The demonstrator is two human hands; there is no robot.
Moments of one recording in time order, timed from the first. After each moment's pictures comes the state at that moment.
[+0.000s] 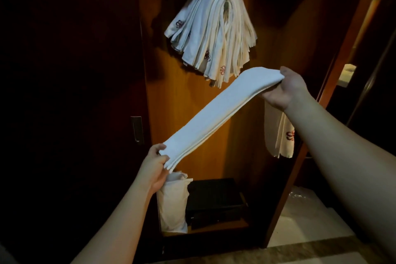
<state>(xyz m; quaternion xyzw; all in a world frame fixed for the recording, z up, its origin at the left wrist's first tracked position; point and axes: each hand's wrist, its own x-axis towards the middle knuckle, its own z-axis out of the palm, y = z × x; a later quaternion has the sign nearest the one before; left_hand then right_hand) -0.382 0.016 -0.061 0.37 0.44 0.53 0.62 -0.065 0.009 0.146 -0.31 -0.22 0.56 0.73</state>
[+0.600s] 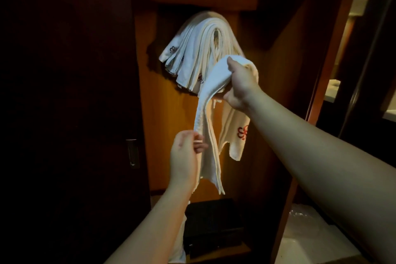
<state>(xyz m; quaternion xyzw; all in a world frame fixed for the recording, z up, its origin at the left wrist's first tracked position) -0.298 -0.033 0.046 0.48 0.36 0.65 0.47 -0.161 0.021 0.200 -0.38 -0.40 0.50 0.67</state>
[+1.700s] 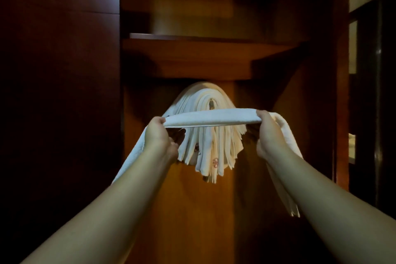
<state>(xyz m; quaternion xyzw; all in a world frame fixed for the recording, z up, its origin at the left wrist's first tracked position) -0.276 0.121 0.263 0.29 0.23 0.69 0.63 -0.042 0.132 0.247 -0.35 -0.33 0.35 0.80</state>
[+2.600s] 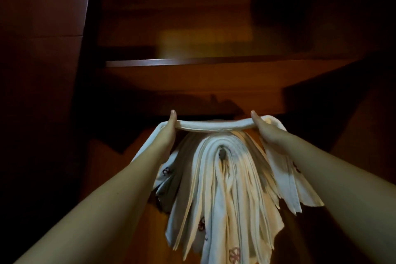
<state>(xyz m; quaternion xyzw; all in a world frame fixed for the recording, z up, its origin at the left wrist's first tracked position) -0.226 0.410 0.383 0.60 0.35 0.62 0.37 0.062 0.412 0.389 -0.51 -0.55 0.16 0.64</state>
